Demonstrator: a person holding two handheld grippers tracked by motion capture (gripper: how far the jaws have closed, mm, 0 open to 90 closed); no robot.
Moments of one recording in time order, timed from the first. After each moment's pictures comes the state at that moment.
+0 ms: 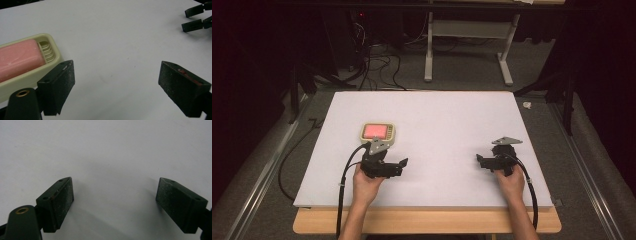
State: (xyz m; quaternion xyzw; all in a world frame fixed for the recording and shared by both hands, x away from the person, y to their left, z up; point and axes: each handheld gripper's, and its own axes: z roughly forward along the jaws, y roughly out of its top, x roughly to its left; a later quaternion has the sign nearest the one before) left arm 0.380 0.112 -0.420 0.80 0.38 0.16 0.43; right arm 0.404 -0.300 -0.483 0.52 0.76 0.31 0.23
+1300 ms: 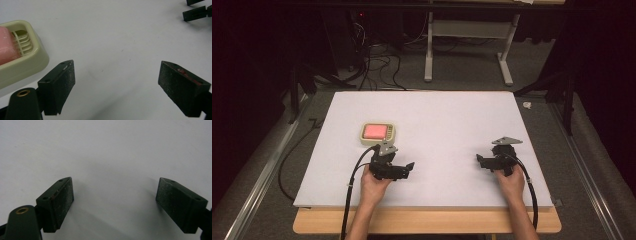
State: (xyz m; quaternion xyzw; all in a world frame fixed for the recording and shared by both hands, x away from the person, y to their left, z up) left arm 0.386 0.094 -0.441 0.82 0.38 0.14 0.41; right arm 0.404 -0.300 -0.483 0.52 0.76 0.31 0.23
